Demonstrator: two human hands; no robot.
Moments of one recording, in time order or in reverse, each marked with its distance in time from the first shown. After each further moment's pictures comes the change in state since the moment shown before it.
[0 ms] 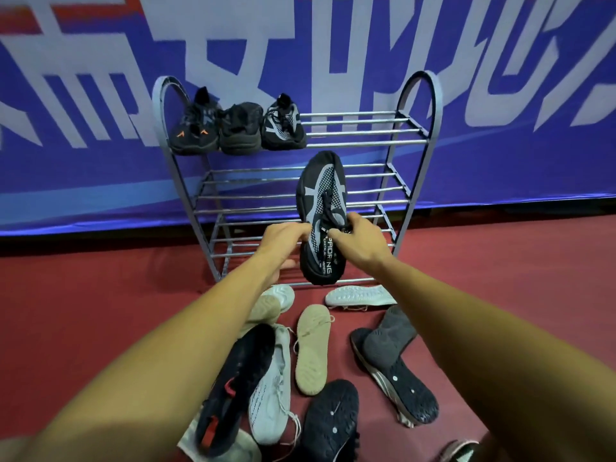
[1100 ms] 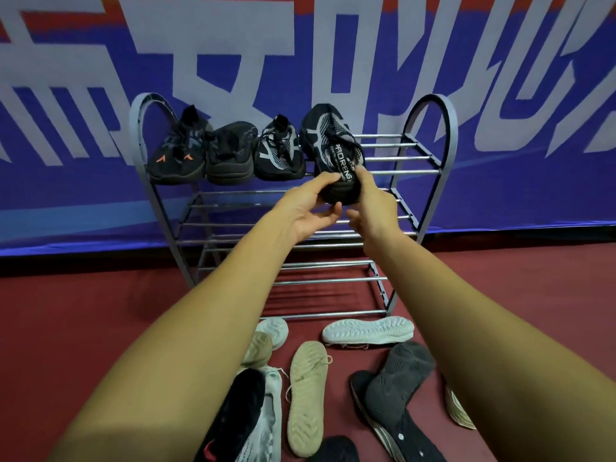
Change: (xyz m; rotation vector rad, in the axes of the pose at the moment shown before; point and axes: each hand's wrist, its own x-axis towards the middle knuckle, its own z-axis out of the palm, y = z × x) left_hand 0.098 0.103 0.039 -0.566 -0.141 -0.099; right_hand 0.102 -0.051 -0.033 0.871 0.213 0.283
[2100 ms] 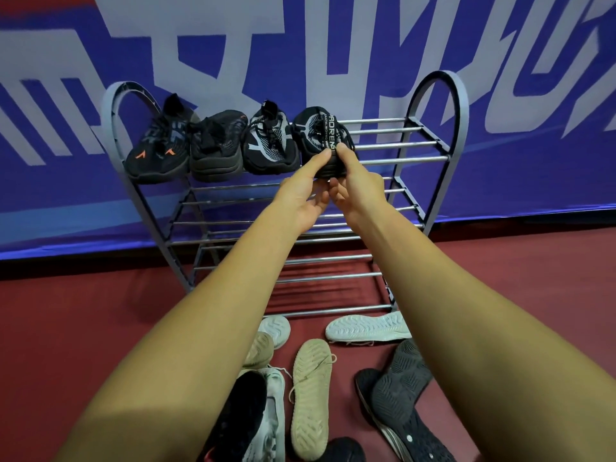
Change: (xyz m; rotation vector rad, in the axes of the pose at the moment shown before) left_hand 0.032 -0.001 0.000 -0.017 0.063 0.069; right_hand 0.041 -0.001 0.029 0.274 -0.076 0.088
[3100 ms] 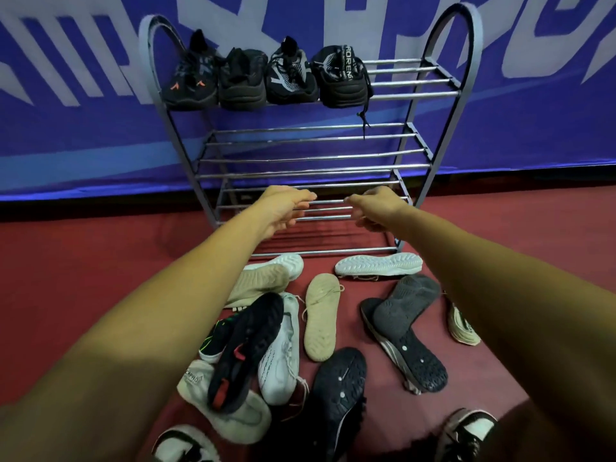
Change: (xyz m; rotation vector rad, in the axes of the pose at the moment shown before) left_hand -0.076 -0.060 -0.115 0.690 0.096 -0.062; right_hand -0.069 0.070 -0.093 -0.927 -0.224 0.075
